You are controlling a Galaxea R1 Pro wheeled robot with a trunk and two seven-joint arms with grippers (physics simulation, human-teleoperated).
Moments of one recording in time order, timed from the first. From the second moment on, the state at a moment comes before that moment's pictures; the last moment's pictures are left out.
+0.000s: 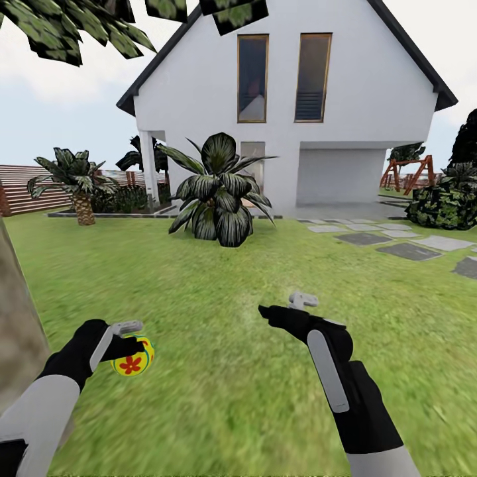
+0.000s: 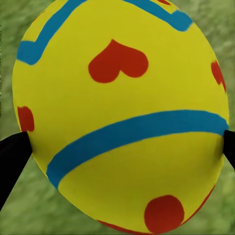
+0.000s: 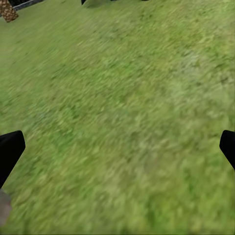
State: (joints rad) left arm -0.80 0.20 0.09 -0.66 0.10 0.91 -0.04; right arm -0.50 0.13 0.13 -1.52 -0.42 0.86 -0.21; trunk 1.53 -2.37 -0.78
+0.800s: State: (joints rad) left arm -0.80 0.21 0.09 -0.66 0.10 0.91 -0.02; right arm -0.50 0.13 0.13 -1.52 -0.42 0.86 -0.21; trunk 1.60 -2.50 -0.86
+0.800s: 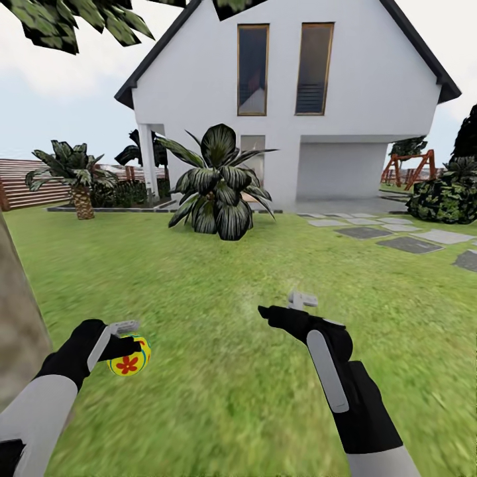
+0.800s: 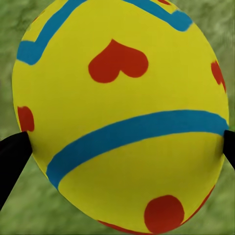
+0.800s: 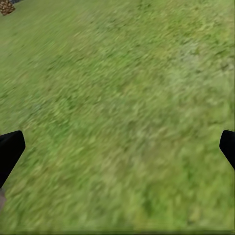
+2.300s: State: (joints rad) left arm -0.79 0.21 0.09 -0.67 0.11 0.85 -0.03; right arm -0.50 0.13 0.14 -1.52 -0.42 0.86 -0.21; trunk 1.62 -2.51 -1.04
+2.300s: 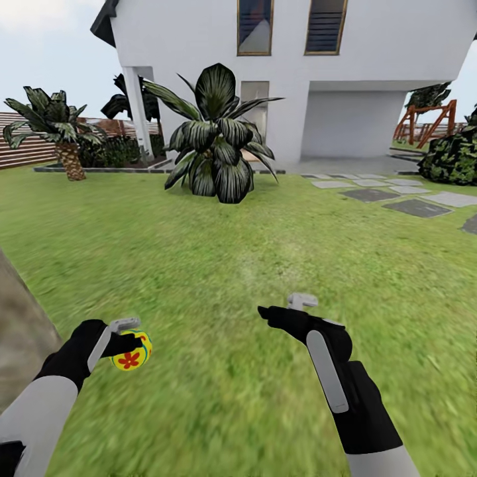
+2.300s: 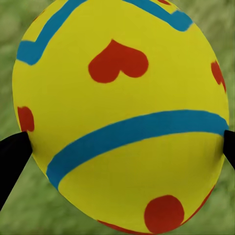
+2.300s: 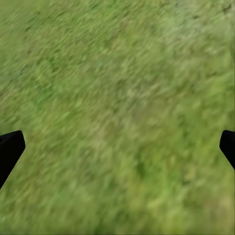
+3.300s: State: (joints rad) left arm -0.79 0.20 0.09 -0.68 0.11 0.85 -0.03; right arm -0.50 0.13 0.14 -1.52 -0.42 0.86 -0.21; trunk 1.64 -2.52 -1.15
